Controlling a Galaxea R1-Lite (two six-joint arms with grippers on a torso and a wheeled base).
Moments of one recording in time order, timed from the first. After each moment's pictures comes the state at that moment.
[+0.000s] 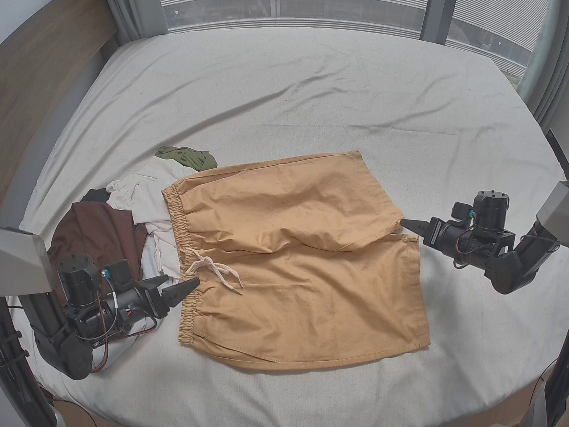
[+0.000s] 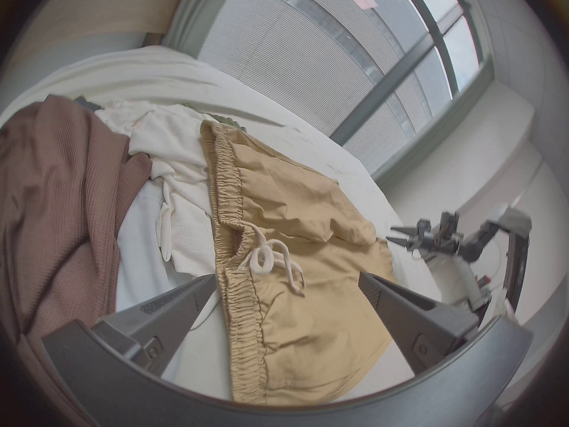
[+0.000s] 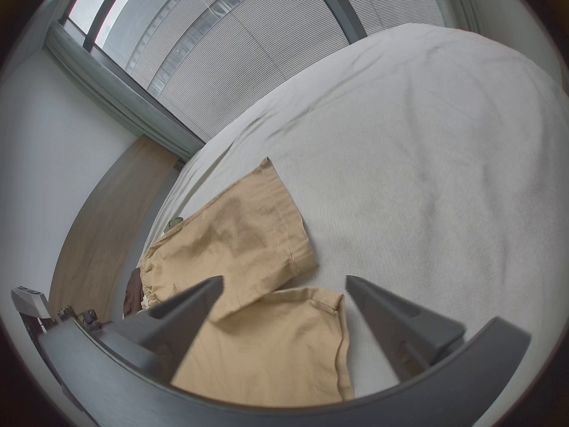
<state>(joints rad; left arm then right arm) -0.13 2.05 -0.20 -1.55 -0.45 -0.27 0.12 2.06 -0.80 -0.95 0.32 0.46</state>
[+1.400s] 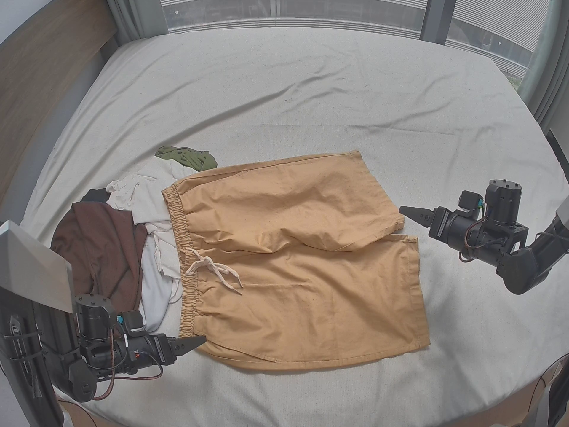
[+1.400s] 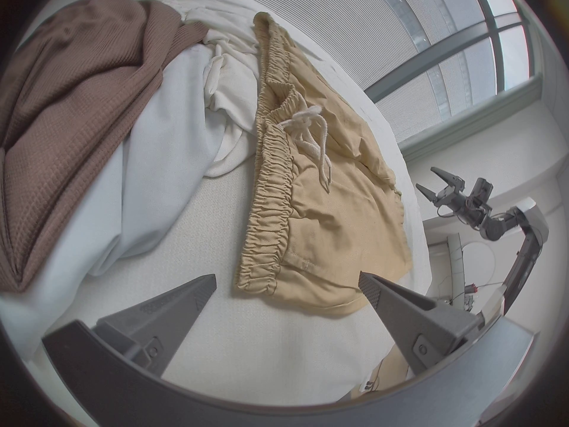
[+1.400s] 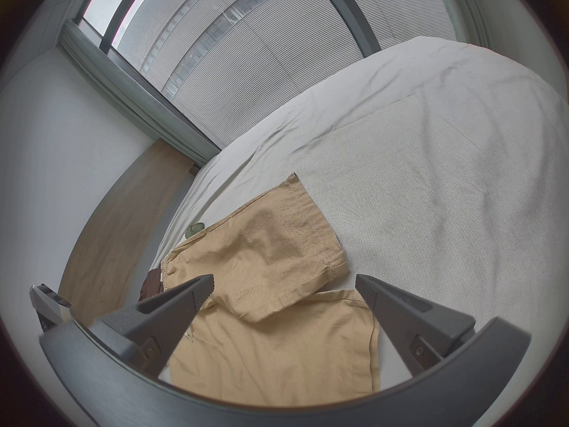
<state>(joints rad) -0.15 2.21 -0.05 -1.55 -0.46 -0.41 0.16 1.95 -0.74 -0.94 0.32 0.46</state>
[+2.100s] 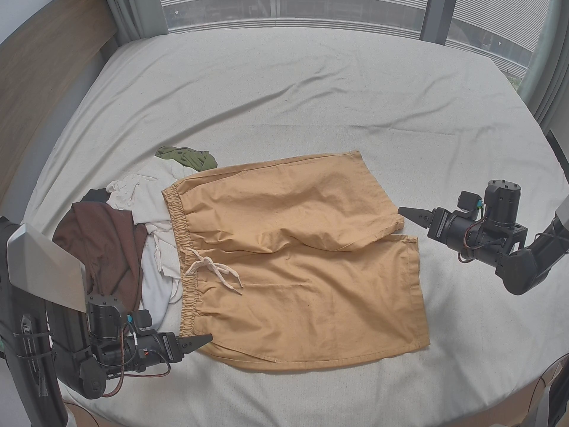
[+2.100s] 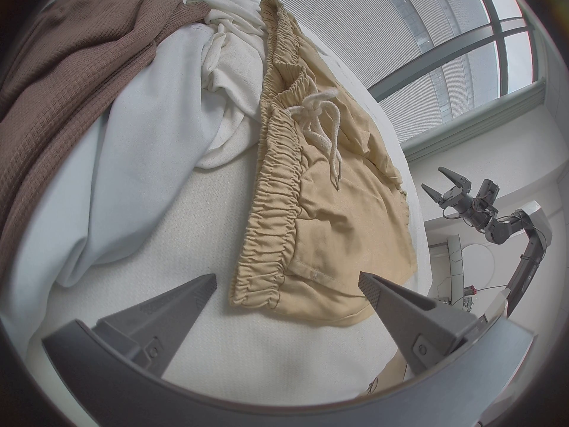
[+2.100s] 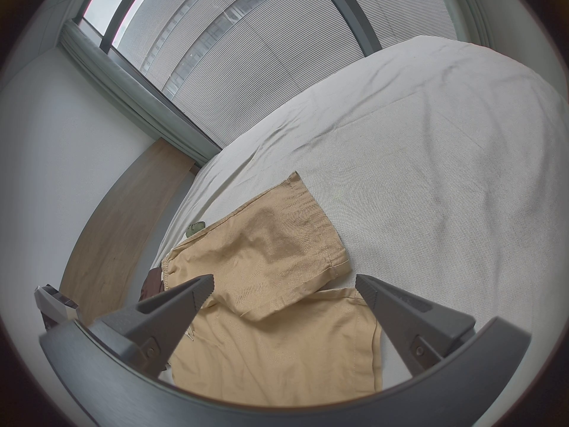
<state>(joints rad) -0.17 2.28 -0.11 -1.55 -0.45 -0.41 0.17 1.95 -0.74 -0.94 0.32 0.46</state>
